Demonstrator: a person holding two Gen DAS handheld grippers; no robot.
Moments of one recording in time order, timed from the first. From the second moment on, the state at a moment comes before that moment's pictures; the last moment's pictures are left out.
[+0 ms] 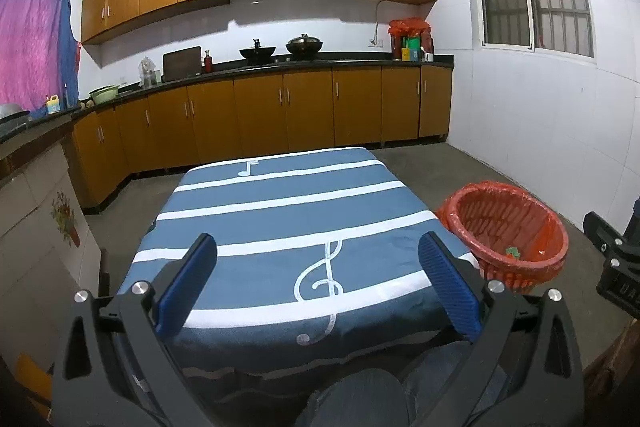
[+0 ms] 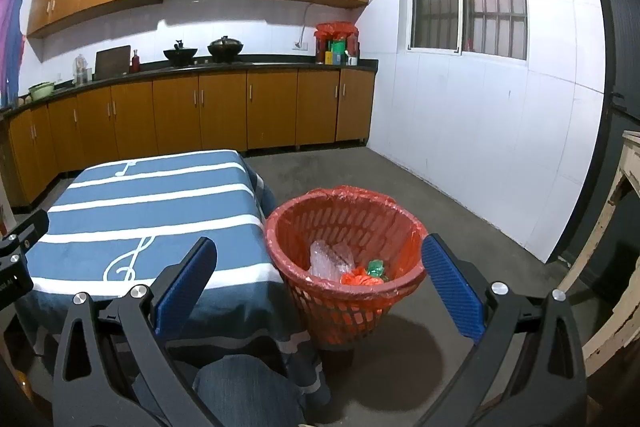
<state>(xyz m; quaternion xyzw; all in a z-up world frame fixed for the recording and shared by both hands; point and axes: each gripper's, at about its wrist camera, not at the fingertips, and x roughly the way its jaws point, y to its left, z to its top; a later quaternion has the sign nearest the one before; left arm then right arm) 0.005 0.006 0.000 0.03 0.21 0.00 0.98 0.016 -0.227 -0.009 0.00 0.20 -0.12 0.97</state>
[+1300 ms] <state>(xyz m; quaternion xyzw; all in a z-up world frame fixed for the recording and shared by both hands) 0.002 0.009 -0.002 0.01 0.22 0.00 0.98 0.016 -0.226 -0.015 0.00 0.21 -0.11 0.97</state>
